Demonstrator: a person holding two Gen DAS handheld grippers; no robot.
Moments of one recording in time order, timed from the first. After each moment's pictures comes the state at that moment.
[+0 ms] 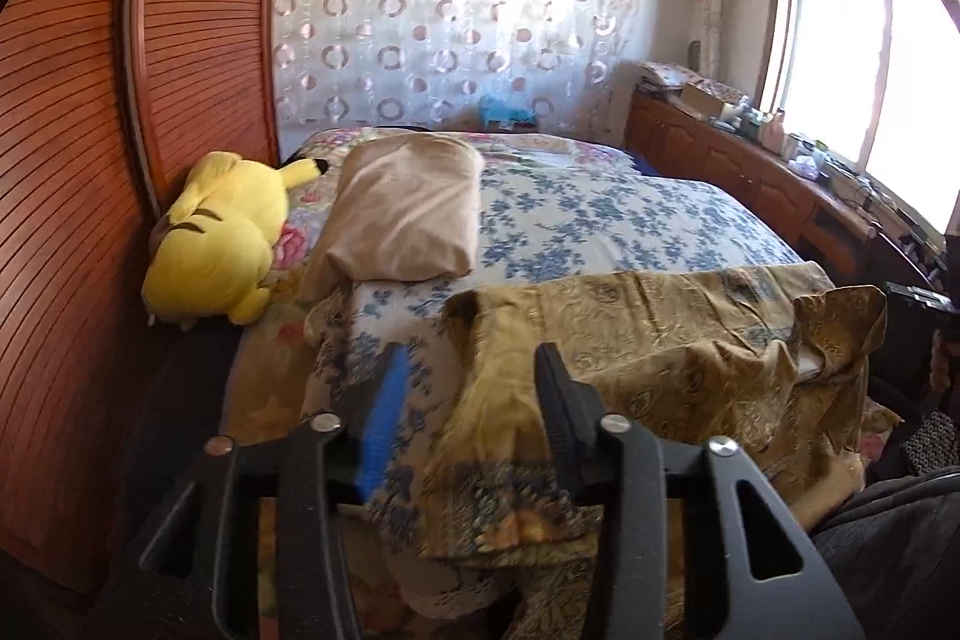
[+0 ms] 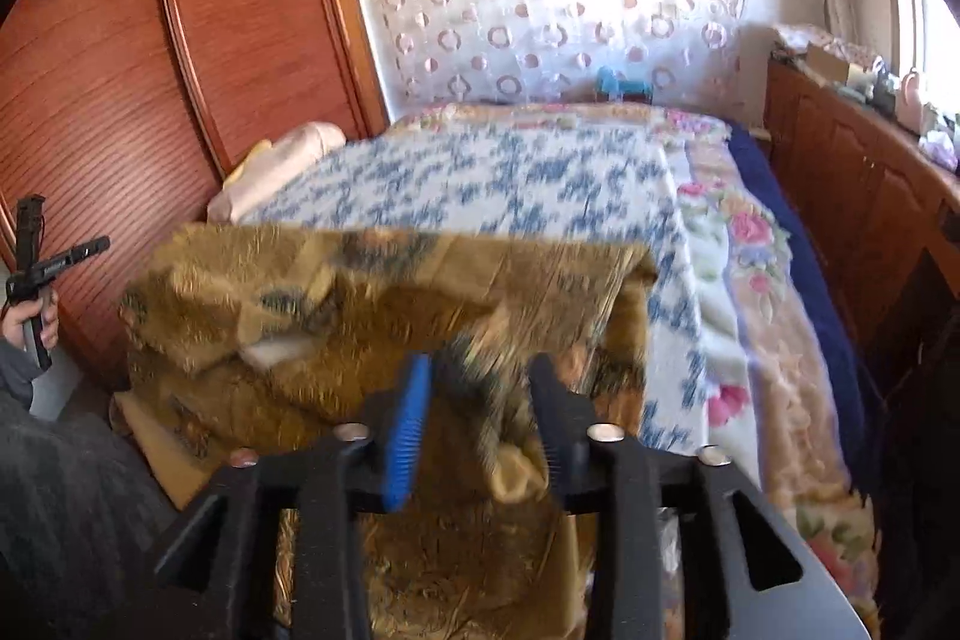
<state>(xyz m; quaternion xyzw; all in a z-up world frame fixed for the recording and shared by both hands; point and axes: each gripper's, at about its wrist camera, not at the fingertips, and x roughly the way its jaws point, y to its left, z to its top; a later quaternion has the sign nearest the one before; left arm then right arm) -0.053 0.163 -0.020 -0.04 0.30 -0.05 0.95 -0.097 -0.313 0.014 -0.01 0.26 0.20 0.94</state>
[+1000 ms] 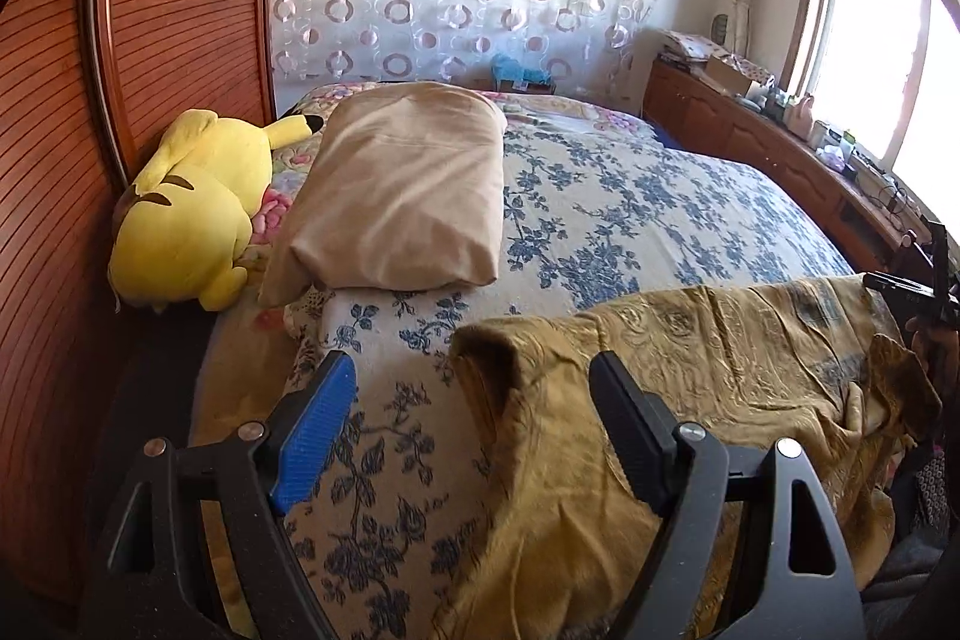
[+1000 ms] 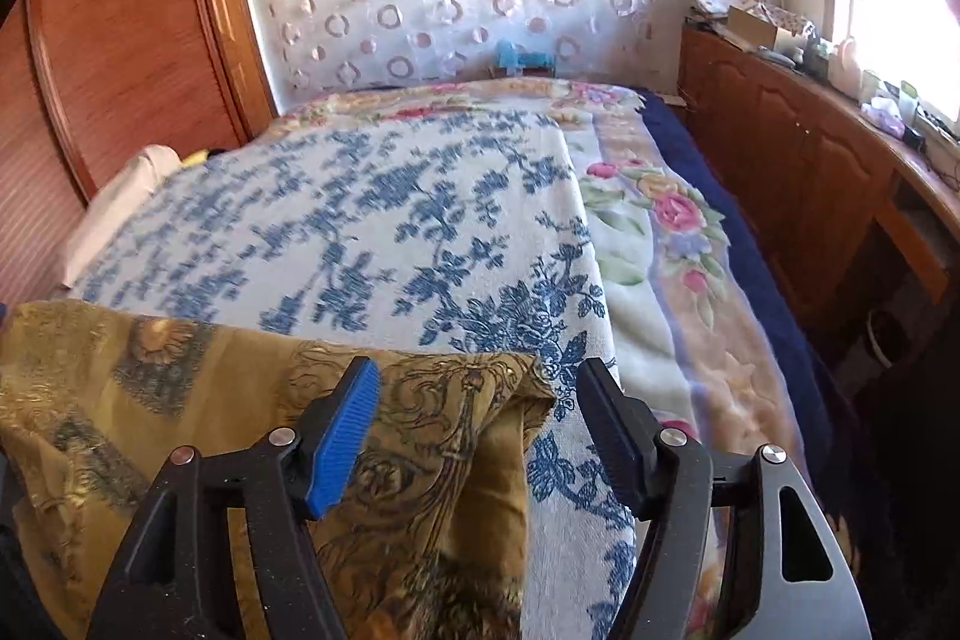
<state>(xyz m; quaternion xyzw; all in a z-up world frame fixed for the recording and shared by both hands) 0.044 0.168 -0.057 -0.05 0.36 -0.04 0.93 0.044 -0.290 -0.015 -0.02 0.32 0.08 0.94</state>
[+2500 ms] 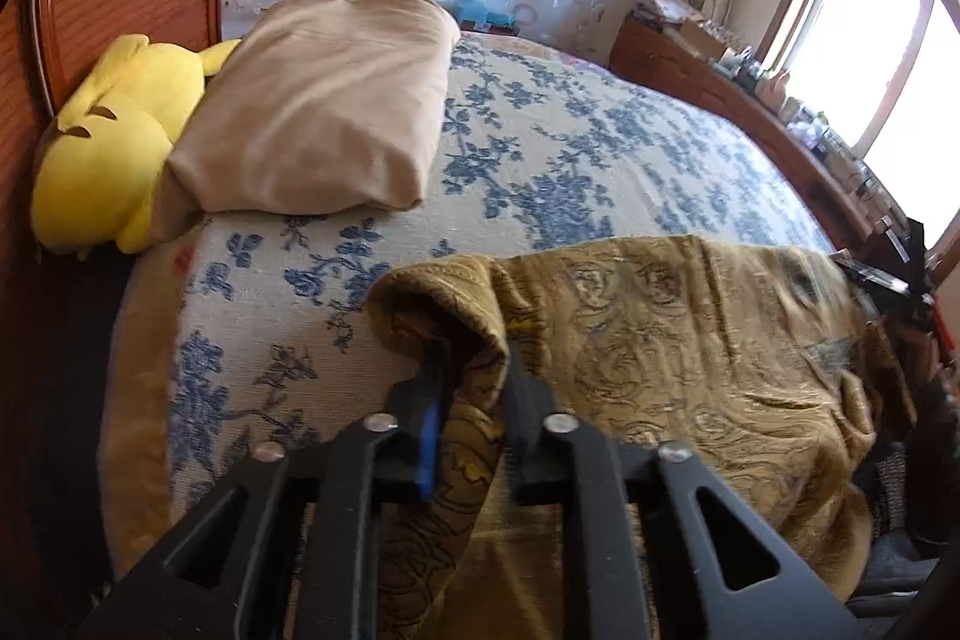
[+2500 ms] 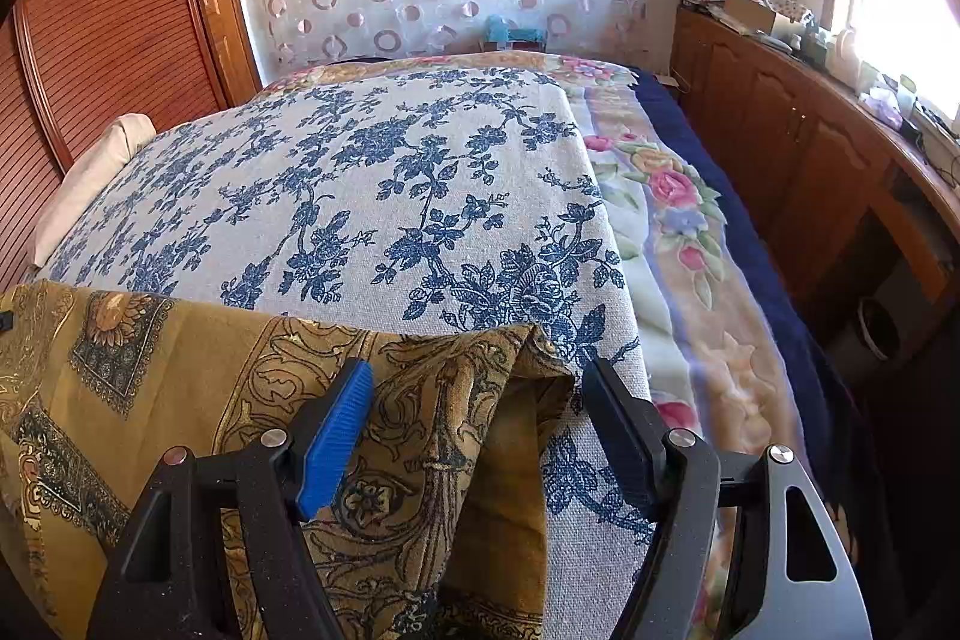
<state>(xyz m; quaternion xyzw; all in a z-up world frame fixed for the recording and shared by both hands) 0.073 0.148 -0.100 -0.10 0.41 -0.10 0.90 0.067 -0.289 -0.028 -0.03 0.34 0.08 0.94</state>
